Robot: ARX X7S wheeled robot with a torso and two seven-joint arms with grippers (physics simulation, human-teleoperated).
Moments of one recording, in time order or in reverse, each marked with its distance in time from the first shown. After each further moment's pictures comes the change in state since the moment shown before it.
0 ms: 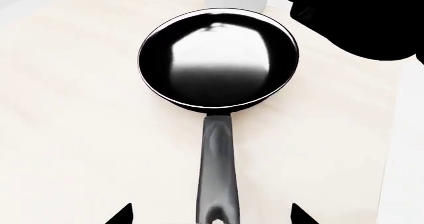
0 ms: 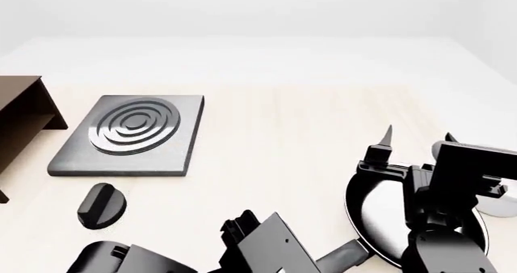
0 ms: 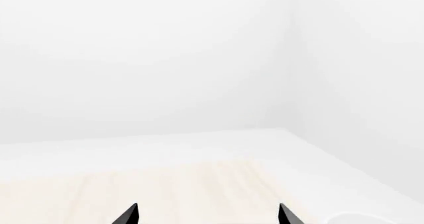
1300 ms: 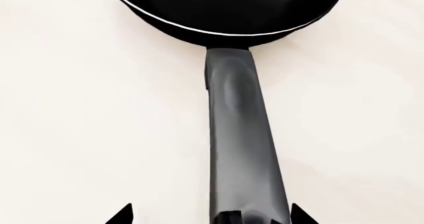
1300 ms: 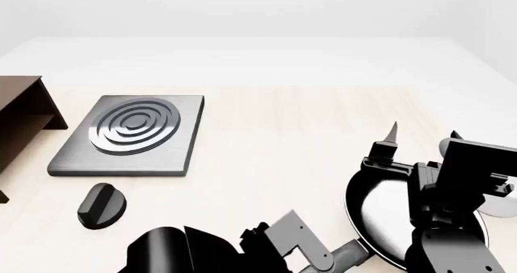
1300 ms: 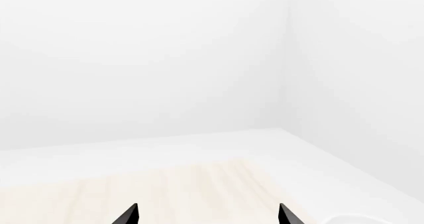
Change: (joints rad) left arm -0.060 0.028 0.328 -0.452 0.418 0.232 0.468; right arm 0.011 0.018 0.012 -0.008 0.040 0.006 0.024
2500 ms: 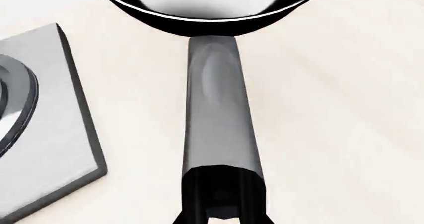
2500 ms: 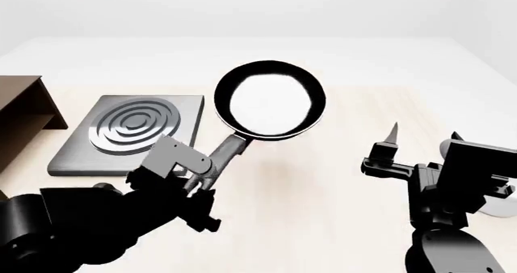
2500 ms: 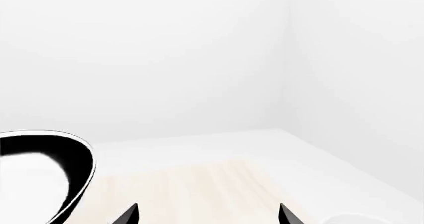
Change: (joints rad) left arm -0.050 -0.400 -0.330 0.059 -0.167 0.067 -0.169; right arm -0.008 0.014 -0.008 -0.003 0.020 -0.009 0.022
